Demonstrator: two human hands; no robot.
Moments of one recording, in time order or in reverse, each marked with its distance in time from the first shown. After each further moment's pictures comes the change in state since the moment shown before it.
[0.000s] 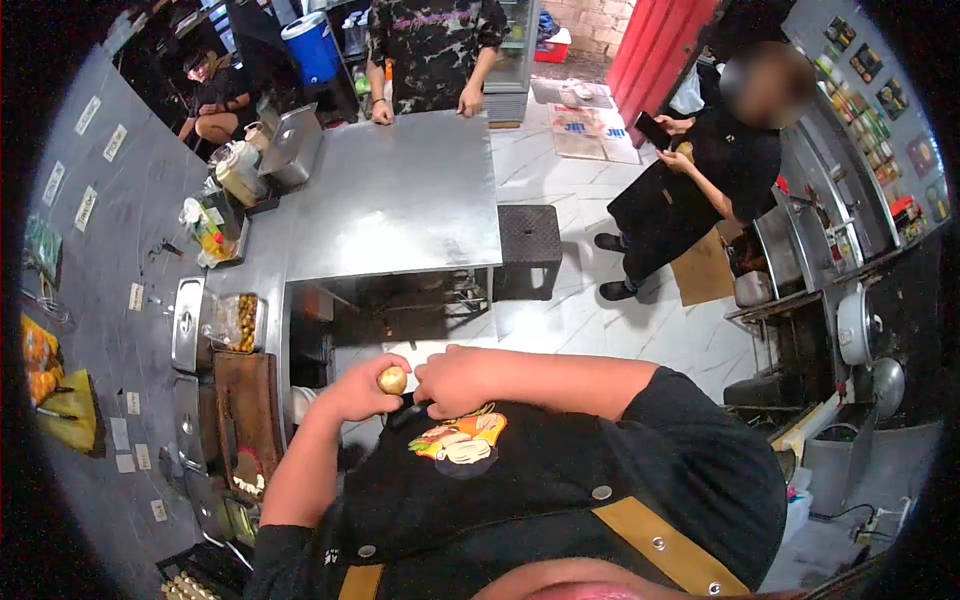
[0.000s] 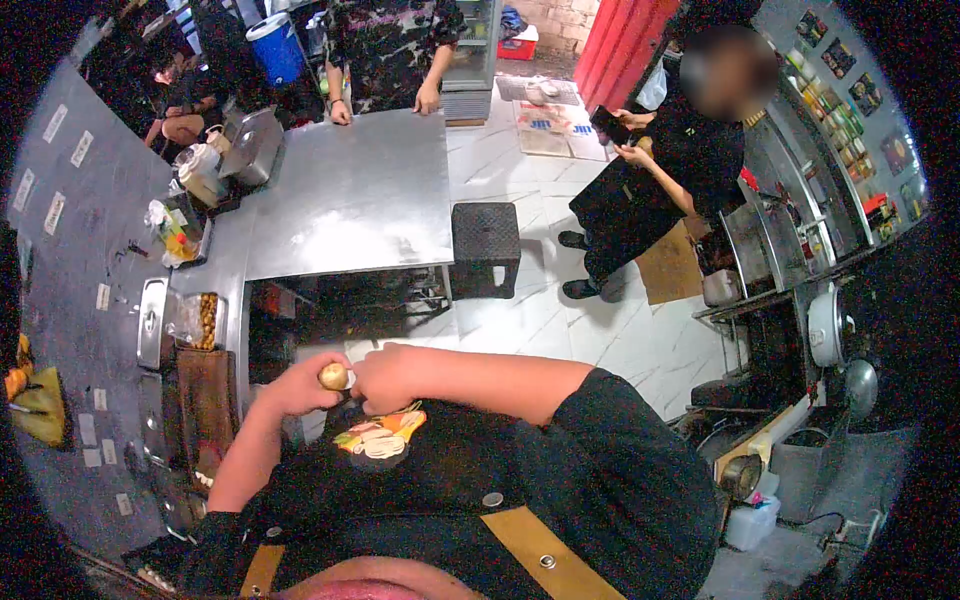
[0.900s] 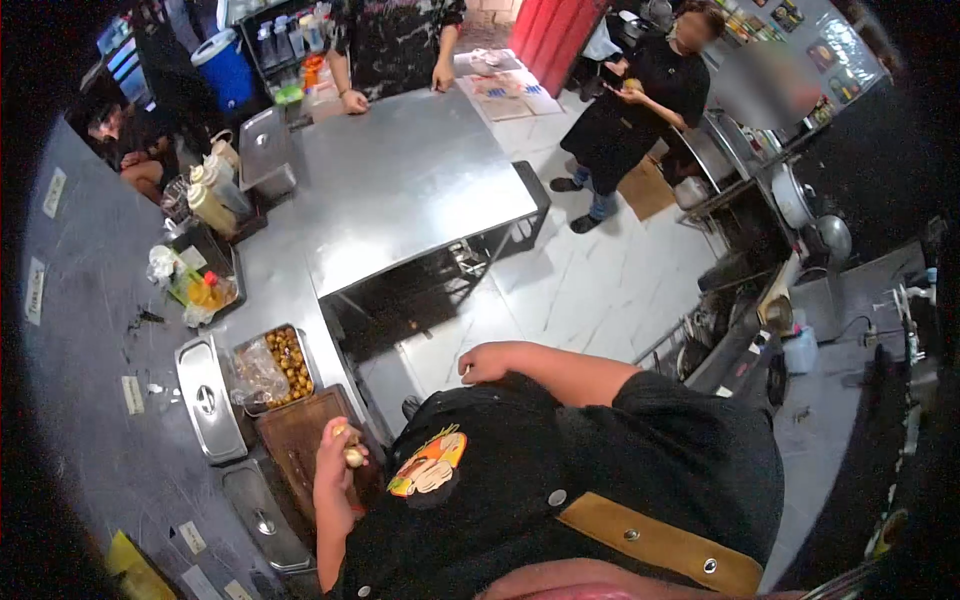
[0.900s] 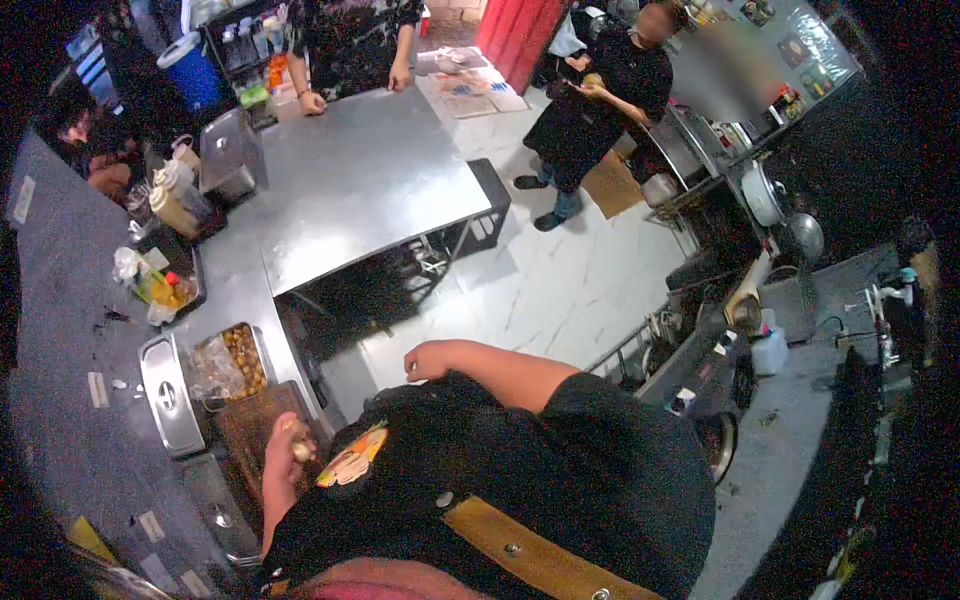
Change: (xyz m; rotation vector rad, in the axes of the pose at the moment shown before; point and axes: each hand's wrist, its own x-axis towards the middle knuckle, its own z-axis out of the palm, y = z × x) left_hand -0.169 -0.376 -0.200 -0.975 0.169 -0.336; right_hand 0.292 -0.003 0.133 0.588 0.193 0.538
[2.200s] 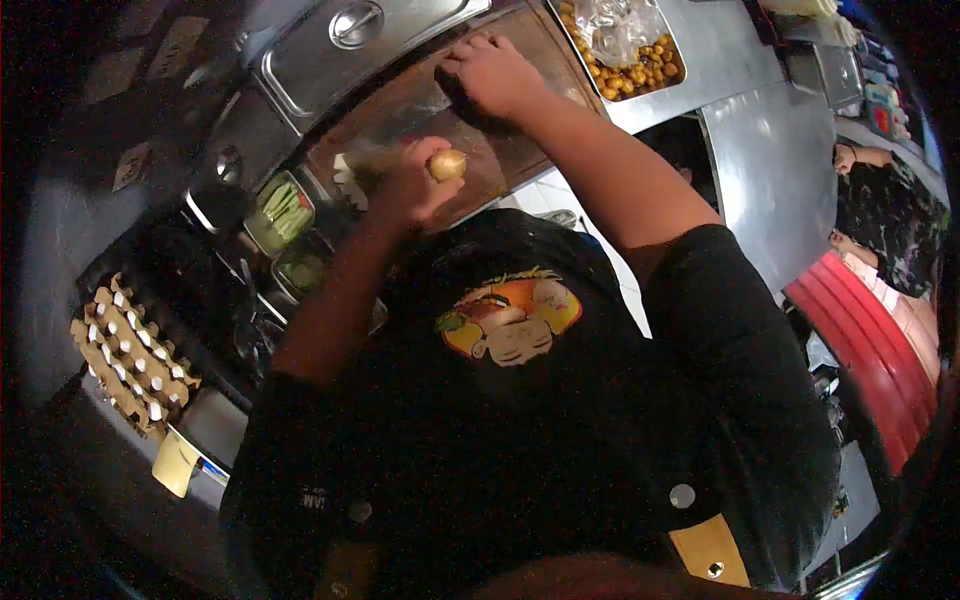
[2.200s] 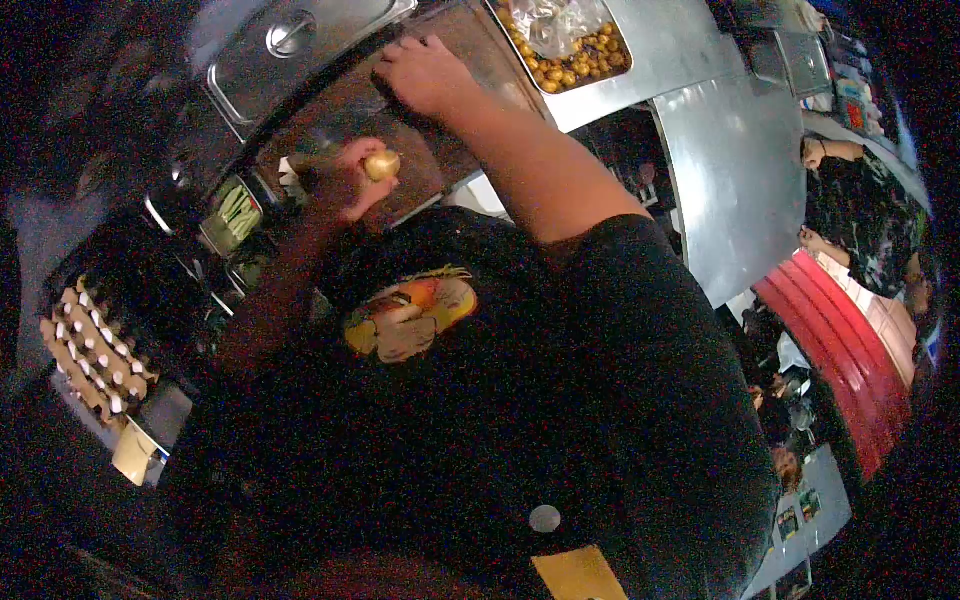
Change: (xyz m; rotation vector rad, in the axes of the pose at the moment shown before) left_hand -0.090 -0.177 -0.047 0.395 0.901 0.496; right_hand 0.293 -0.373 0.183 -1.053 -0.071 -1.190
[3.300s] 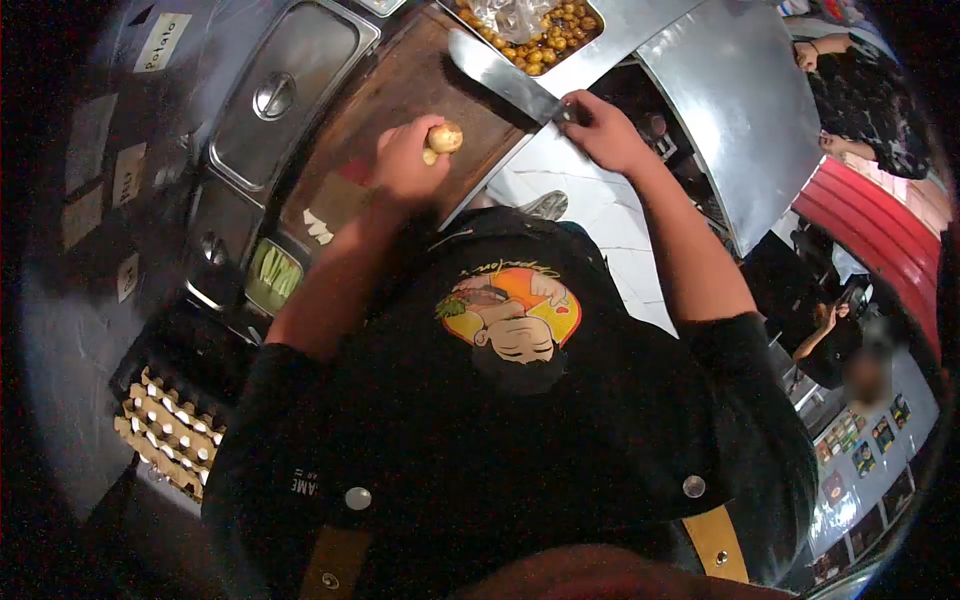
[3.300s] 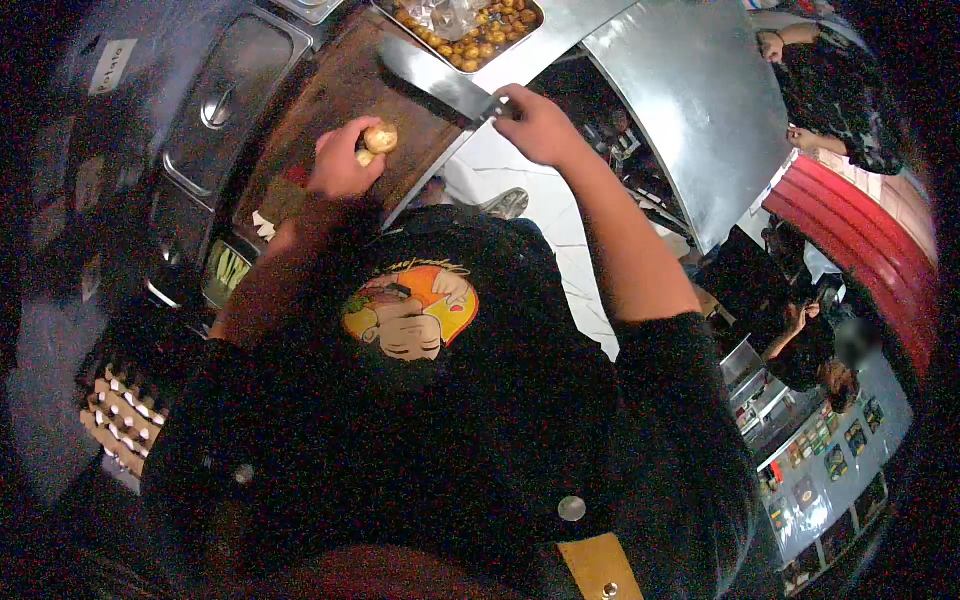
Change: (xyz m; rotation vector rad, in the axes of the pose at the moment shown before) left_hand 0.090 0.040 0.033 0.310 -0.029 0.231; right_hand -0.251 0.058 -0.036 0.865 0.030 0.764
